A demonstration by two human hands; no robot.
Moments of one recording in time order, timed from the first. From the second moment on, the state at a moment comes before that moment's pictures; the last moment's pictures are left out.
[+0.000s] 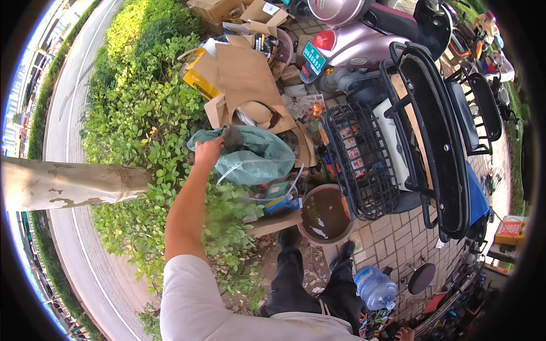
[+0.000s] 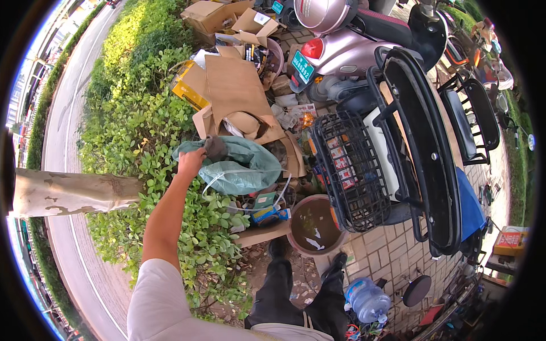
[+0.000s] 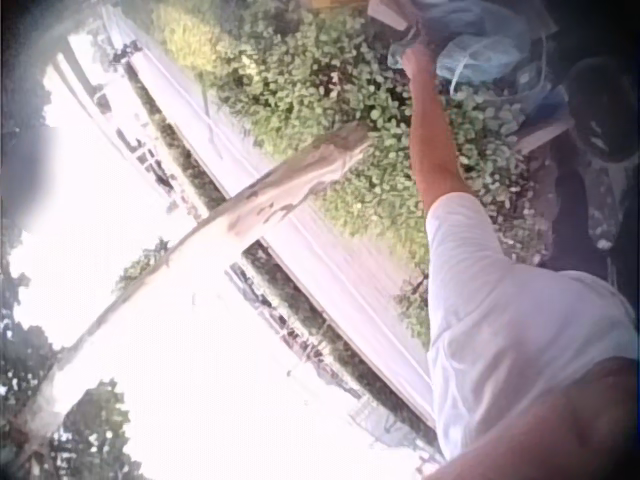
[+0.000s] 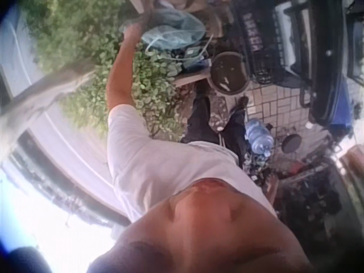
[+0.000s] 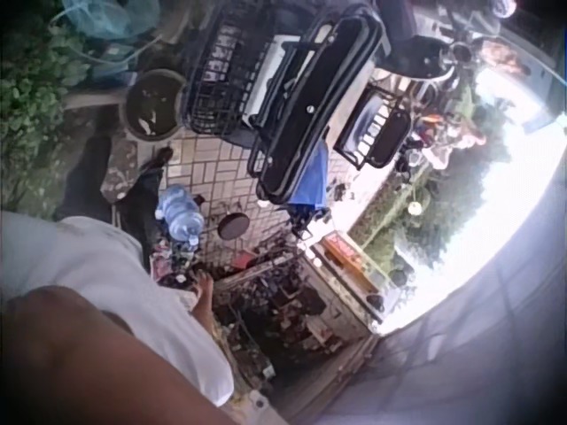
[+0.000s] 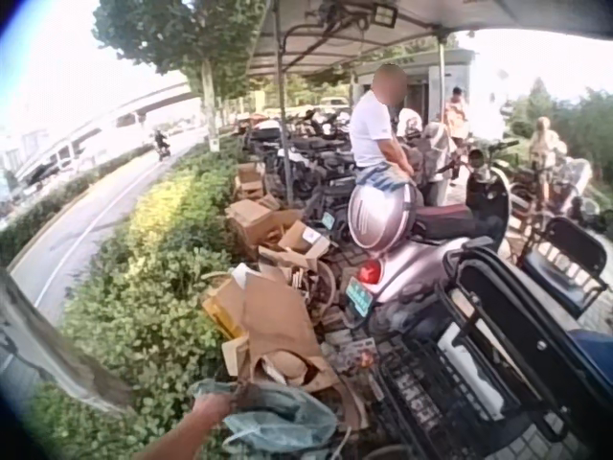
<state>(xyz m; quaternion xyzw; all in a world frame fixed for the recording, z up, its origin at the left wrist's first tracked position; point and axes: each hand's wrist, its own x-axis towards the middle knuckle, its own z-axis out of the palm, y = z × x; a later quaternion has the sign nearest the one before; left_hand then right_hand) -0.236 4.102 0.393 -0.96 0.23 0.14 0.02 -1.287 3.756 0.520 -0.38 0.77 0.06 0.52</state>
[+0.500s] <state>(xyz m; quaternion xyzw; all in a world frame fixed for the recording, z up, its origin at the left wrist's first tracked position) -0.230 4.127 0.393 -0.91 0.19 0.36 0.12 -1.152 3.744 0.559 -0.45 0.78 0.16 0.40</state>
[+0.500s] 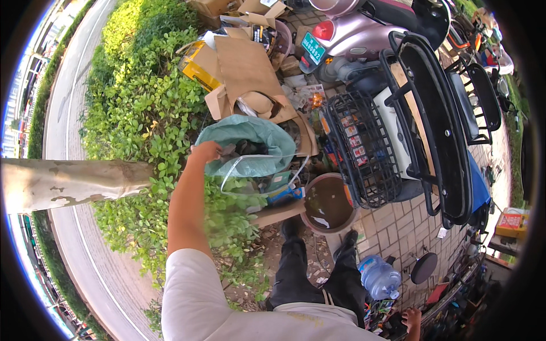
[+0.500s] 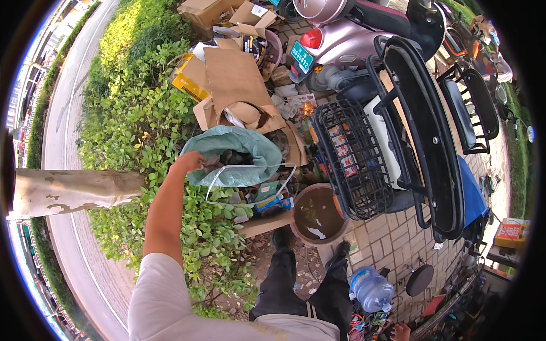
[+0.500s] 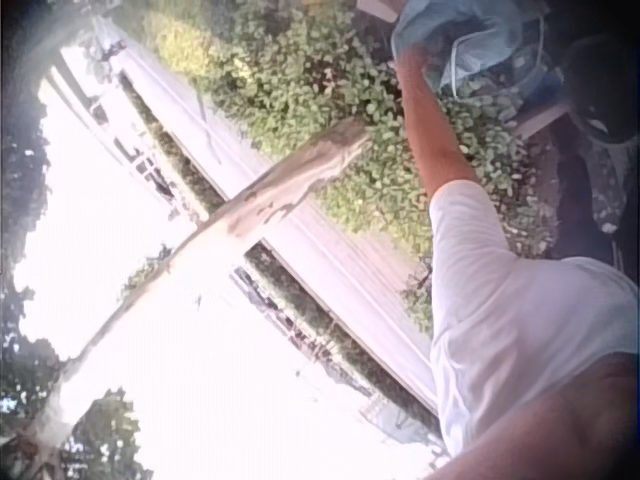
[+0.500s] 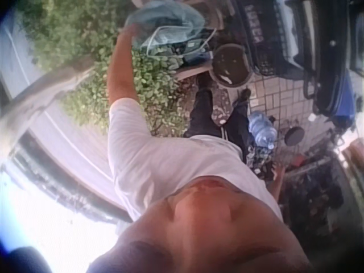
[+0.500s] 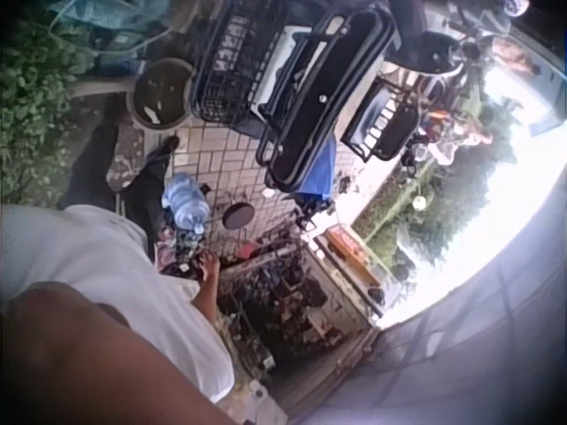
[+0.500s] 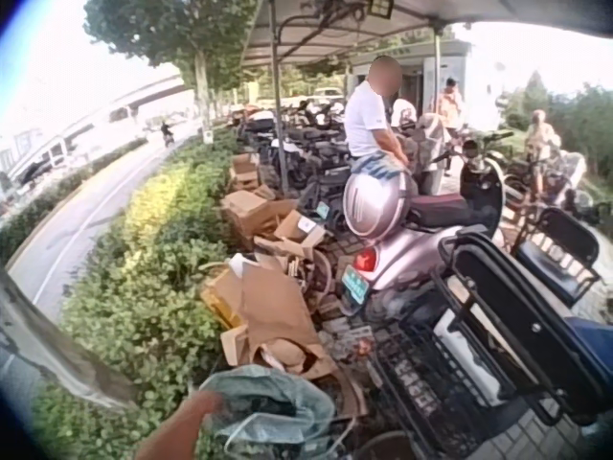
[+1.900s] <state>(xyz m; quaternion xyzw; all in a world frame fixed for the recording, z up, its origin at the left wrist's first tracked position) -0.746 3.903 0.368 -0.83 0.02 0.49 -0.28 -1.408 3.674 0.448 -0.24 0.81 -0.02 0.54</state>
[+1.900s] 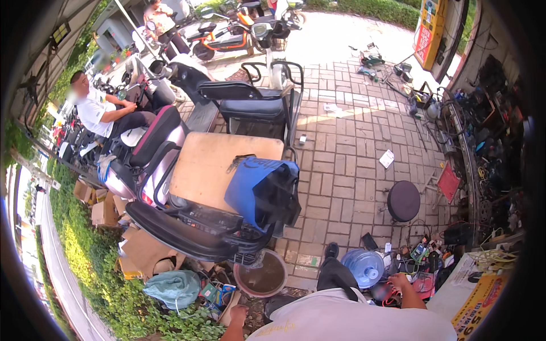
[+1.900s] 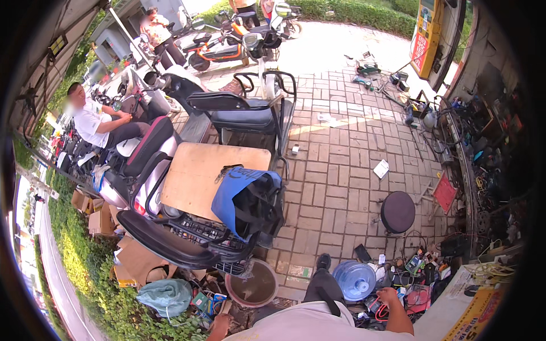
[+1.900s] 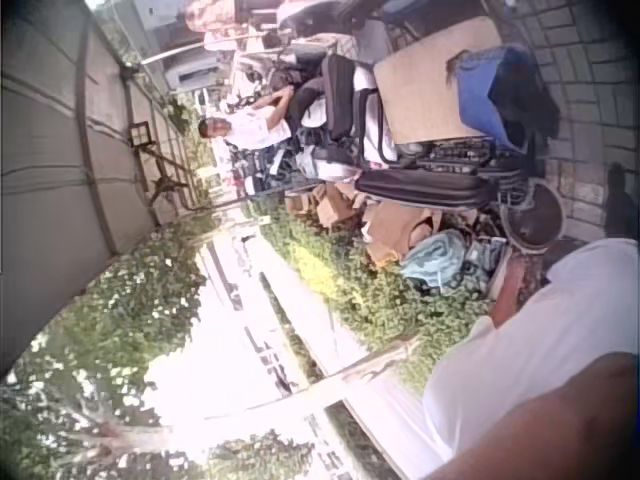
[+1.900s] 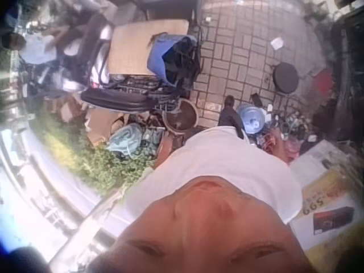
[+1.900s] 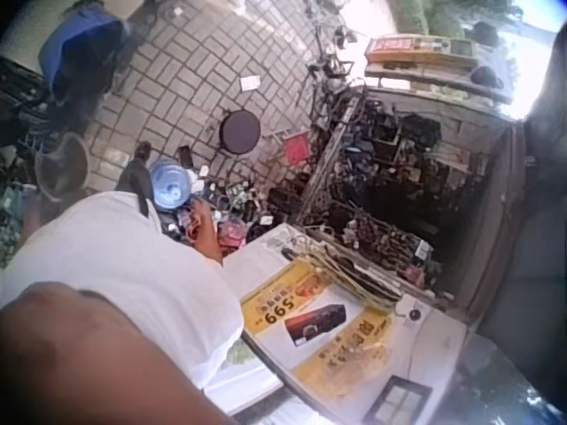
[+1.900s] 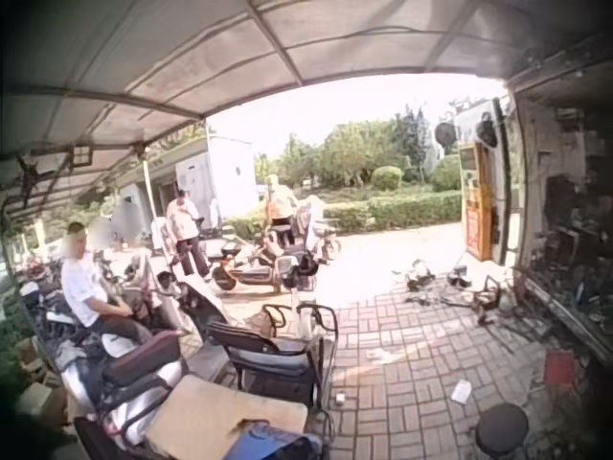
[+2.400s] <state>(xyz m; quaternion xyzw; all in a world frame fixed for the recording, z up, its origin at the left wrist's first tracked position) -1.067 3.252 0.708 -0.08 0.06 0.83 -0.54 -1.303 3.223 0.672 -0.07 0.04 -0.52 0.85</state>
